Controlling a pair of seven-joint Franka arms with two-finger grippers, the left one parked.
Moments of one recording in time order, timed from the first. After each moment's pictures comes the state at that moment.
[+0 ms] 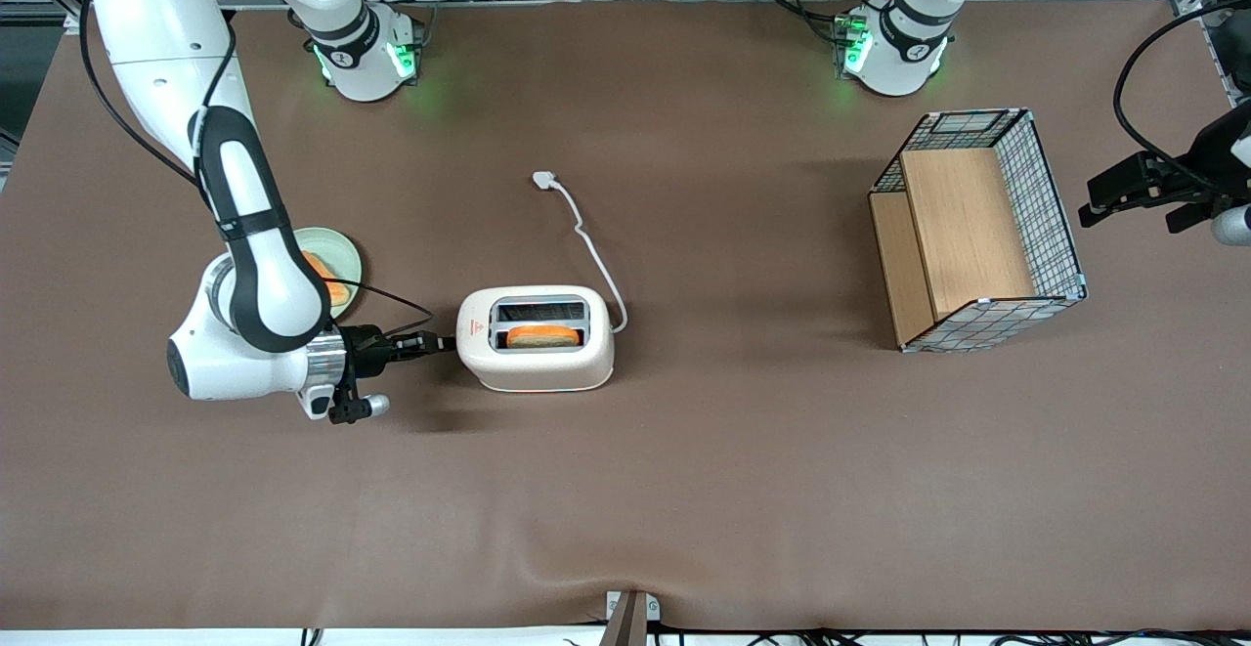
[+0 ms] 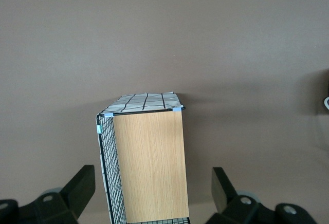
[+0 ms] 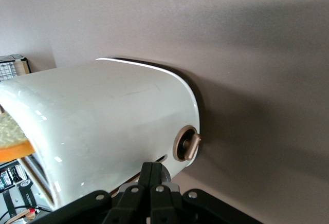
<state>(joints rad) 0.19 0.66 -0.08 -1.60 0.84 1.86 -0.42</state>
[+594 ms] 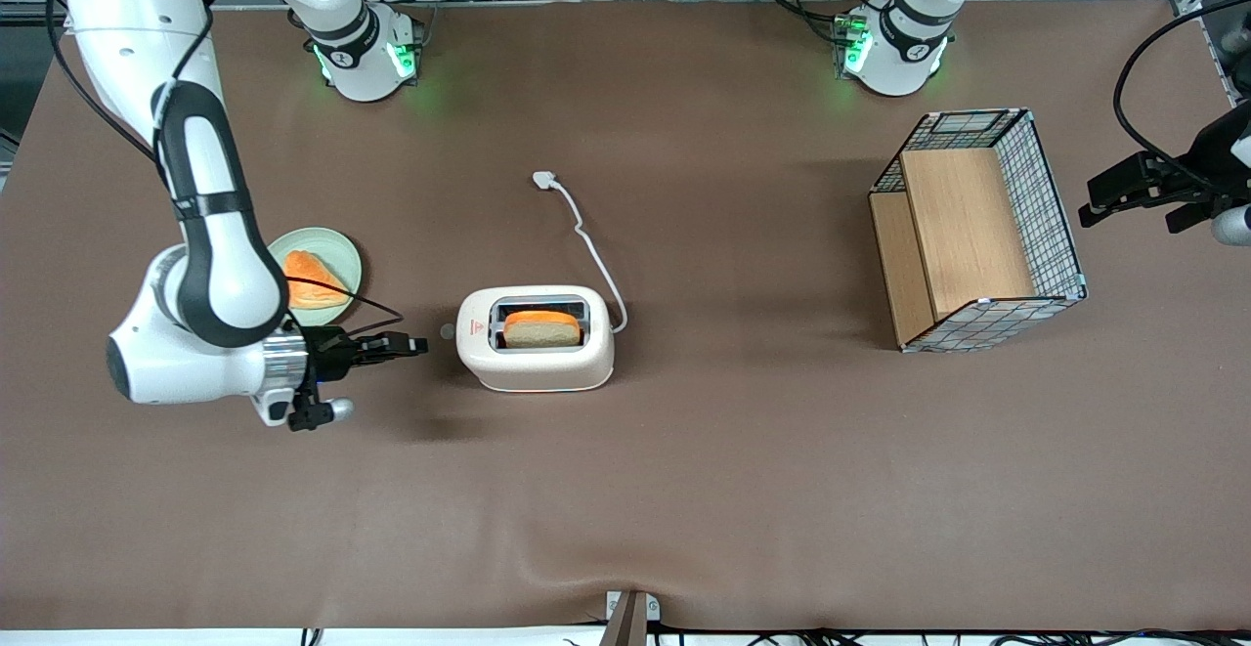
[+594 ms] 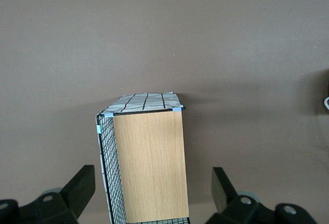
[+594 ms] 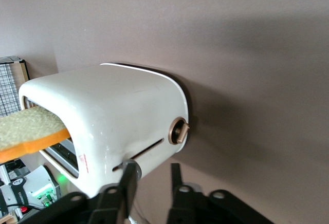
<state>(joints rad) 0.18 0.61 -0.15 -1.55 0.77 1.78 -0.39</state>
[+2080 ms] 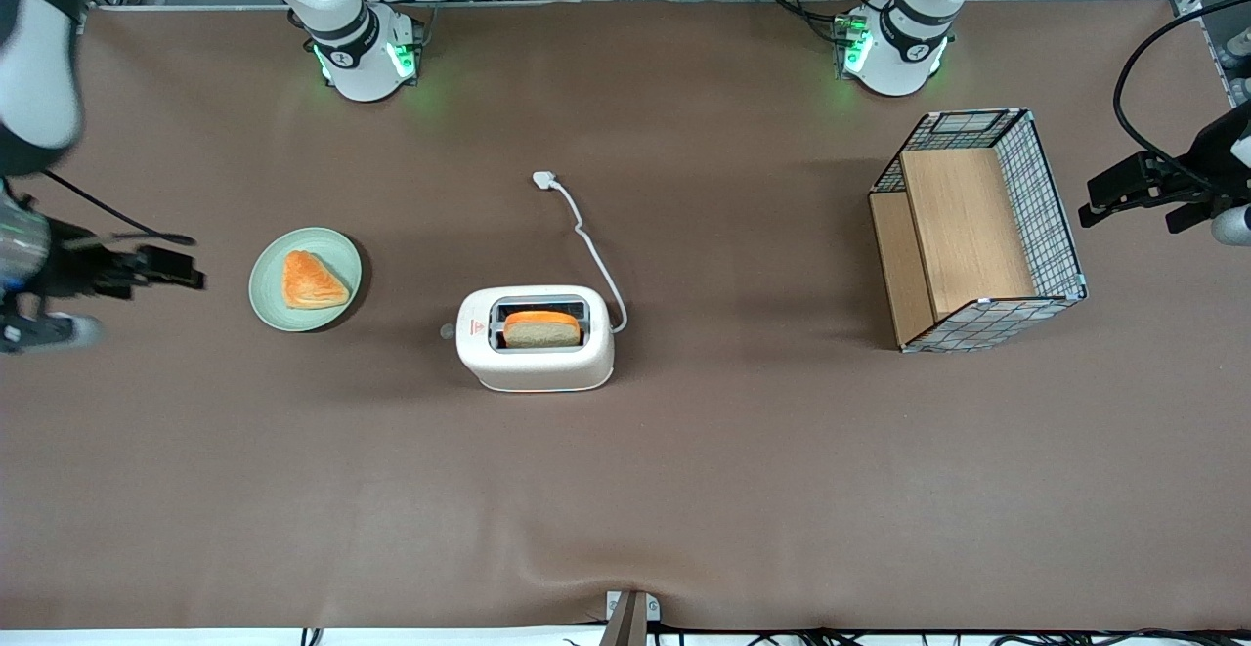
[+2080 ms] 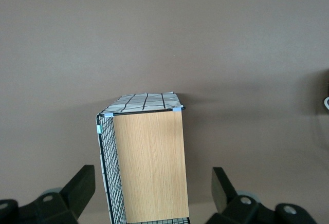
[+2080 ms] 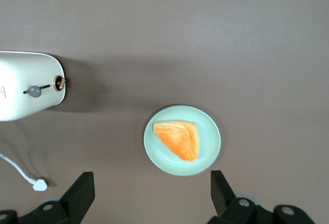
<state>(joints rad) 0.18 0.23 -0.32 -1.45 0.15 1.52 -0.21</state>
